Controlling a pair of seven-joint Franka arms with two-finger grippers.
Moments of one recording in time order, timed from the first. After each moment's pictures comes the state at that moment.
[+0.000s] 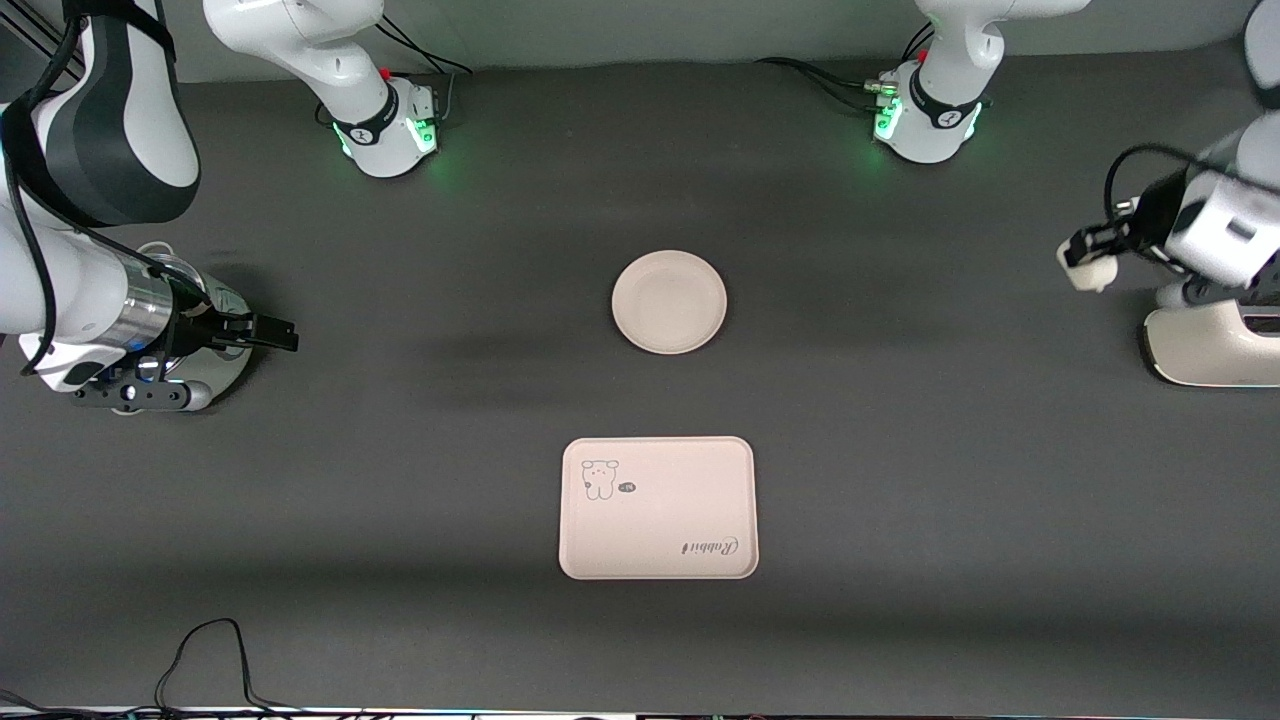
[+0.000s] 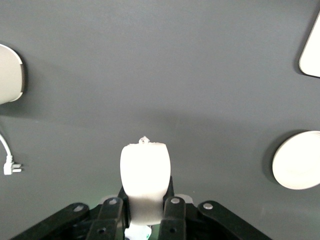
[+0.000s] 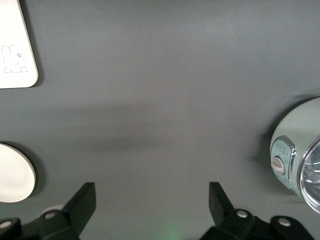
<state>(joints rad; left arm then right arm) -0.03 -0.16 0.03 -1.88 -0.07 1.56 -0.19 0.24 0.16 -0.17 -1.63 0.08 1.61 0.12</state>
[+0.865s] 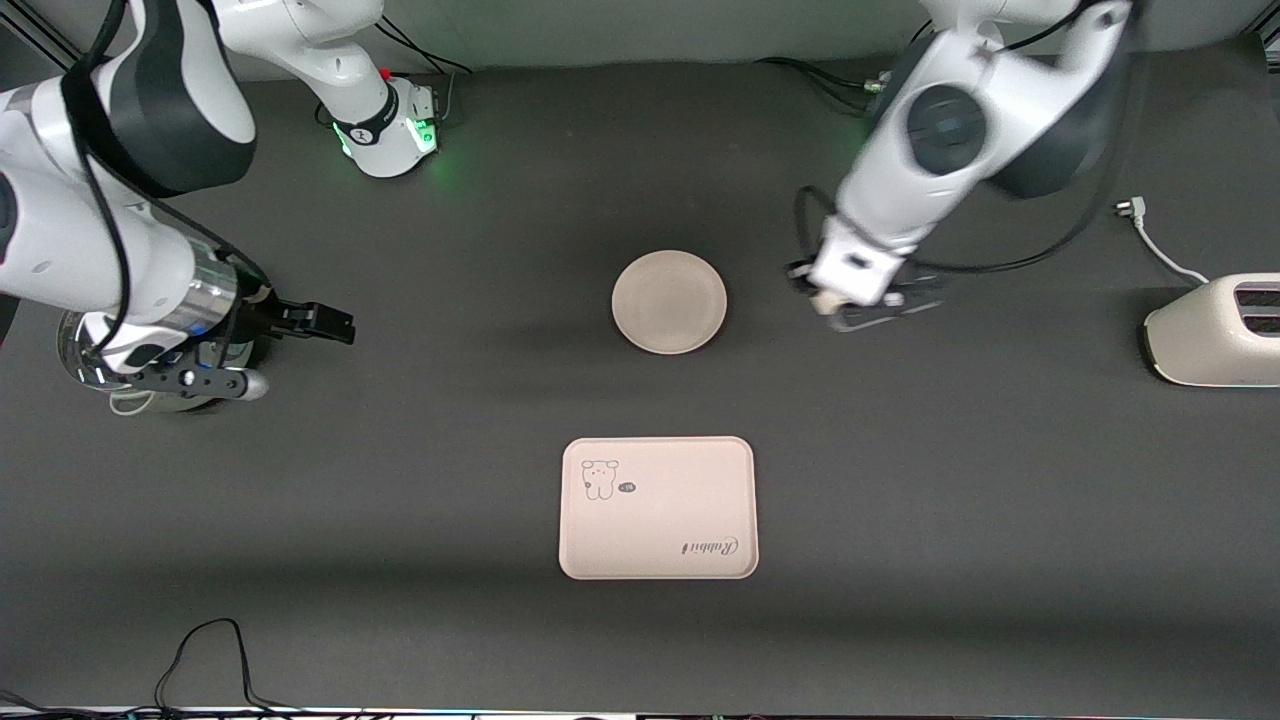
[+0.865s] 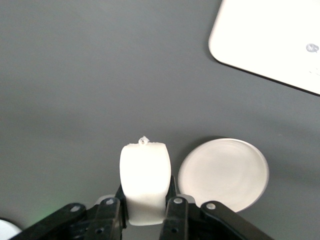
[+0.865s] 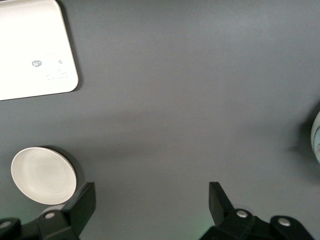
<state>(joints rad) -0.29 0.13 -0.33 -1.90 -0.08 1.96 -0.91 0.25 0.16 -0.05 -1.60 0.12 1.61 0.34</state>
